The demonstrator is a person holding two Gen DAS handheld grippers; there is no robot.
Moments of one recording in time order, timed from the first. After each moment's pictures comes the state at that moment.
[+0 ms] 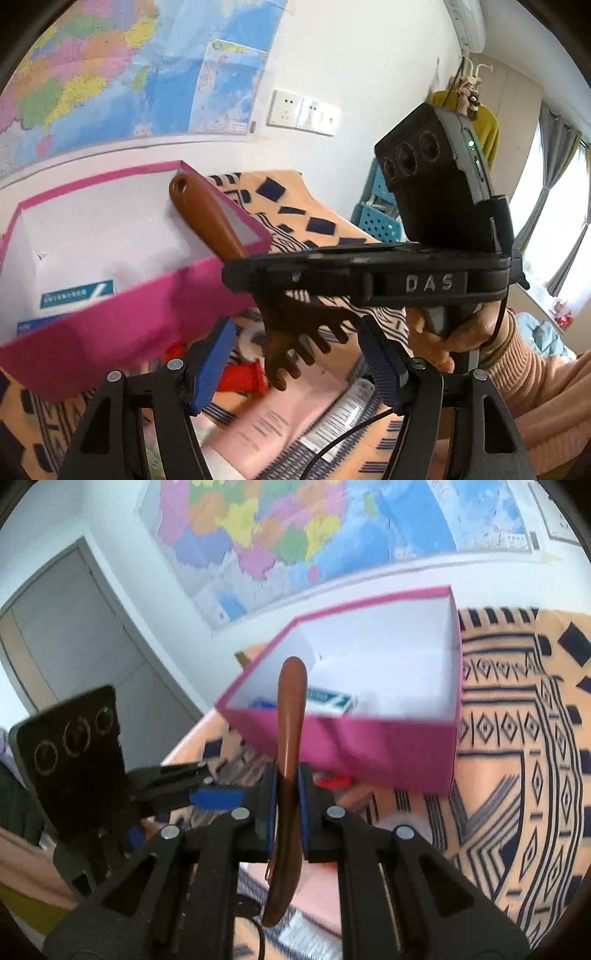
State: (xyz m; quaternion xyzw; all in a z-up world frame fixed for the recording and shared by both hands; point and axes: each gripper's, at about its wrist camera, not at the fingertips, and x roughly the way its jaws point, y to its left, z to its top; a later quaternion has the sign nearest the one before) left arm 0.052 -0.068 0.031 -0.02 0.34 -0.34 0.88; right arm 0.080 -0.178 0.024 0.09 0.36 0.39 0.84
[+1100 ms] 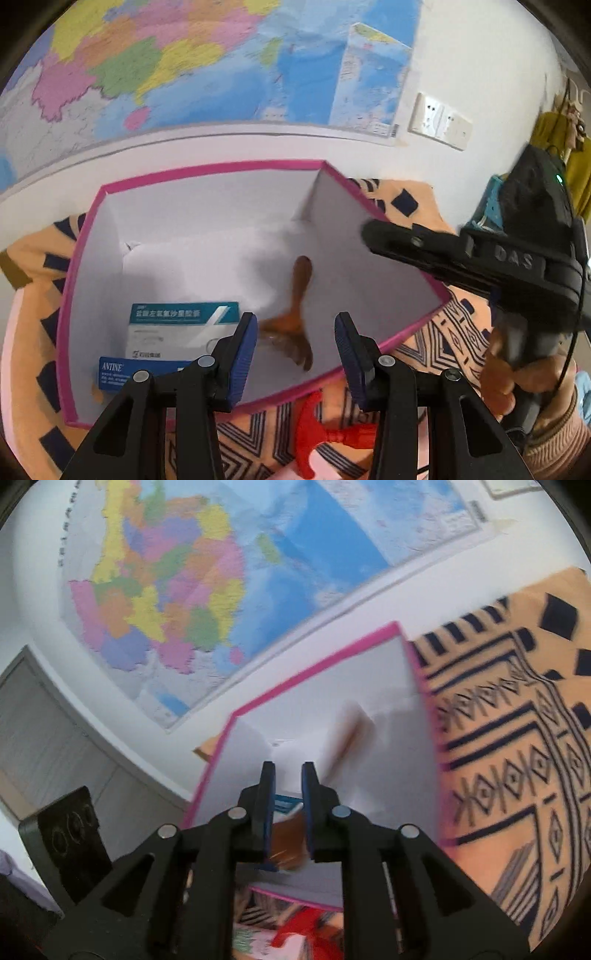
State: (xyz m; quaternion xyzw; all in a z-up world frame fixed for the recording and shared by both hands) left arm 0.147 -0.021 0.025 -0.03 0.39 -0.15 0.91; right arm 0.181 -0.184 0.011 0.24 0.35 0.28 0.86
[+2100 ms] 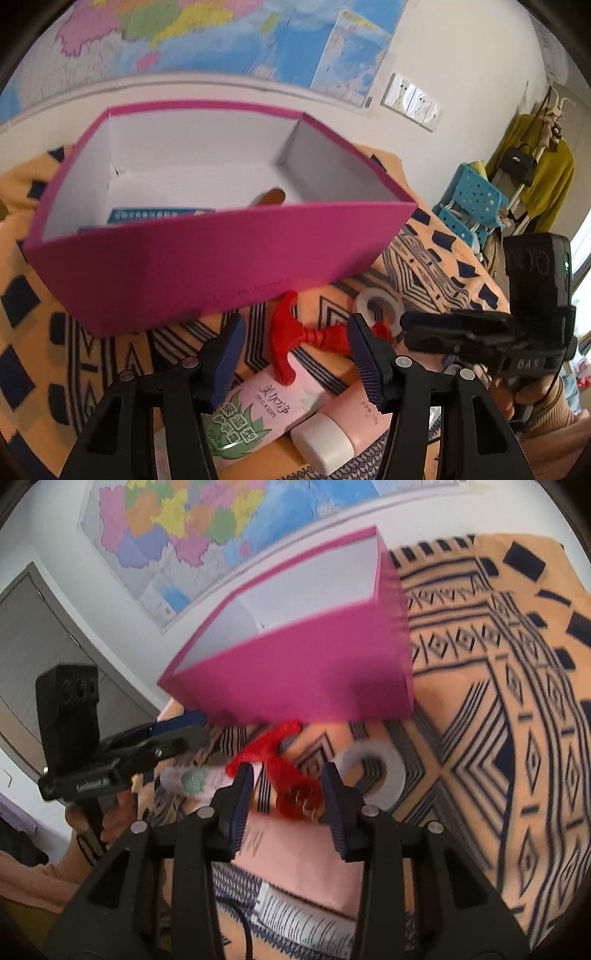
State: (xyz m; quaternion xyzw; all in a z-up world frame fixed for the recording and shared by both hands) left arm 0.085 -0.006 -0.022 -0.07 0.41 -0.21 0.89; right arm 0.062 -0.193 -0.055 0.12 0.42 0.31 0.84
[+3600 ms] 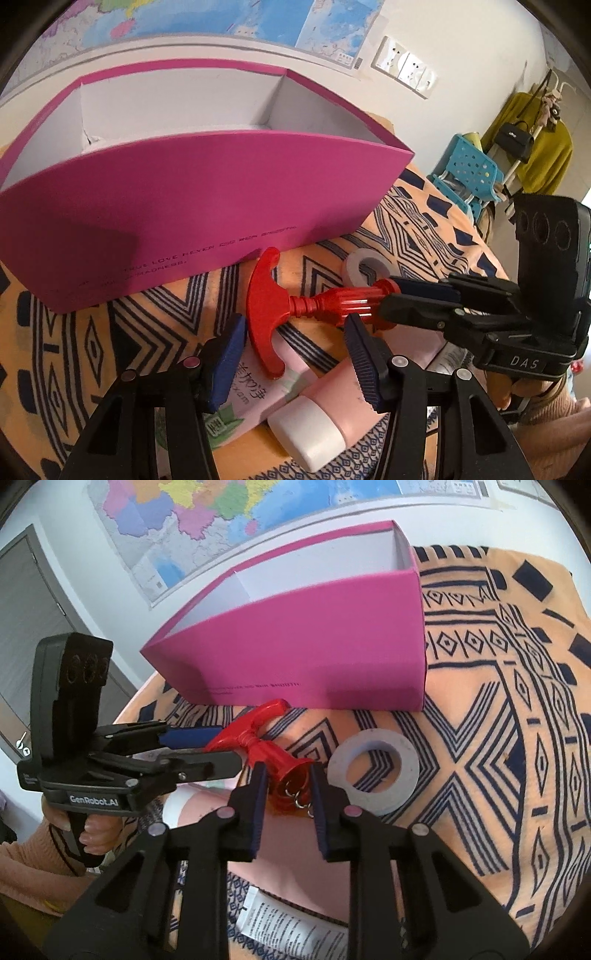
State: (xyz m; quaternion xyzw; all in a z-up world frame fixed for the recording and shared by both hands) left arm 0.083 -0.025 -0.045 -0.05 0.45 -0.23 0.86; right arm 0.057 -0.169 -0.060 0.05 0.41 0.29 0.86
